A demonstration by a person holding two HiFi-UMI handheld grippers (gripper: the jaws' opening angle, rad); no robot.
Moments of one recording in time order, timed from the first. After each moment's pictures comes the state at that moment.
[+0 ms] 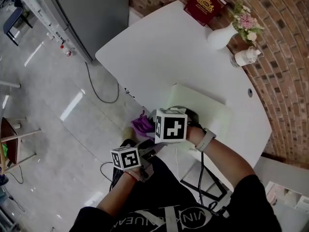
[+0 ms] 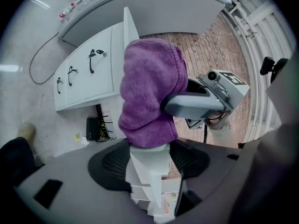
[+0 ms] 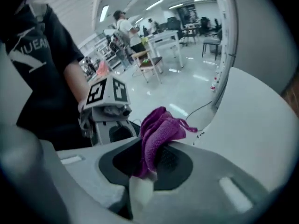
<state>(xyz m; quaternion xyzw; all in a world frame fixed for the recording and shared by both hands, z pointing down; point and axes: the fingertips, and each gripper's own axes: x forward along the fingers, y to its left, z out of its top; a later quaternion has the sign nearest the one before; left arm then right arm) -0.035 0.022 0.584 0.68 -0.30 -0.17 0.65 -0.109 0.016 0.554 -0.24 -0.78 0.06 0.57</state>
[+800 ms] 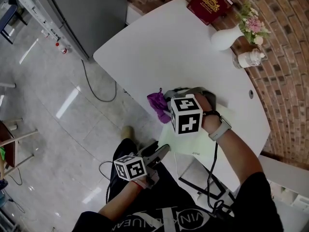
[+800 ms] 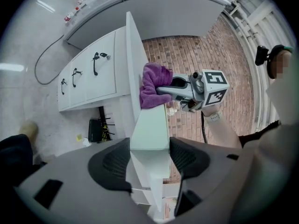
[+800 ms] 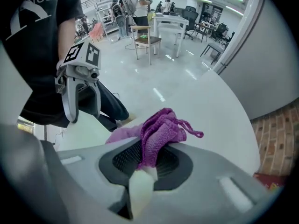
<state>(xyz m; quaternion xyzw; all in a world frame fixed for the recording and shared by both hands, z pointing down) -0.036 0.024 0.585 0.66 -0.33 -0.17 0.65 -0.079 -0.094 0.571 -0.19 -0.73 -0.13 0.65</state>
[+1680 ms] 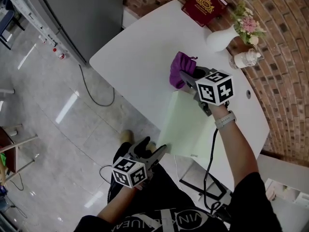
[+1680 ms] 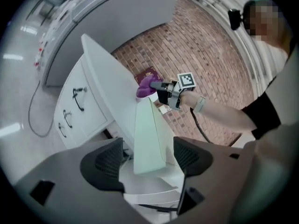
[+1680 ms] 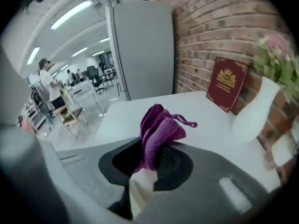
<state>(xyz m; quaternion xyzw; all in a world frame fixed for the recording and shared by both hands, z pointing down) -0.061 -0.001 0.562 0.76 -0.40 -0.07 0.51 -0.041 -0.264 0.511 0.27 -0.87 0.18 0.38</state>
